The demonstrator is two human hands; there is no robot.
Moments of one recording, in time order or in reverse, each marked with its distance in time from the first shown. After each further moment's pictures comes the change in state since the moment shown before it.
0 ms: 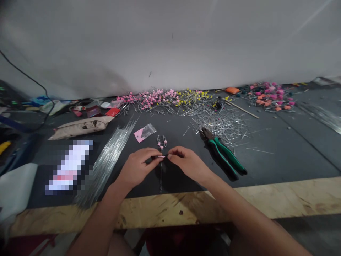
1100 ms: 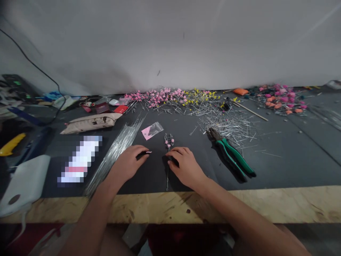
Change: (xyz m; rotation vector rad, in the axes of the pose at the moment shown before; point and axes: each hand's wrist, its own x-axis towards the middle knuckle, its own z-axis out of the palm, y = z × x) left_hand -0.029 -0.050 -0.022 0.242 -0.078 -0.201; right_hand 0.008 0.018 0.030 -0.621 0.130 -0.439
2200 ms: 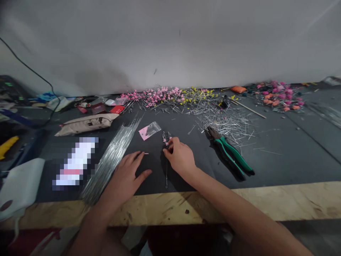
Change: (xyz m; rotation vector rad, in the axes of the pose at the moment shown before) left_hand -0.035 0.022 0.008 0.128 -0.047 -0.125; right_hand 0.029 0.000 0.013 -0.040 0.126 0.298
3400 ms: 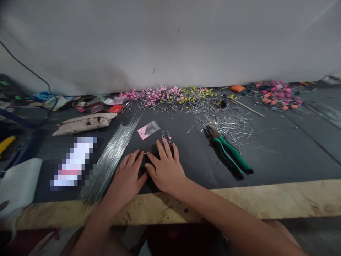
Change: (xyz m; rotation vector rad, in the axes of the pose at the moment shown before) left_hand -0.004 0.010 0.010 0.159 -0.002 -0.048; right_hand -0.035 -0.032 0.011 -0.308 -0.120 -0.337
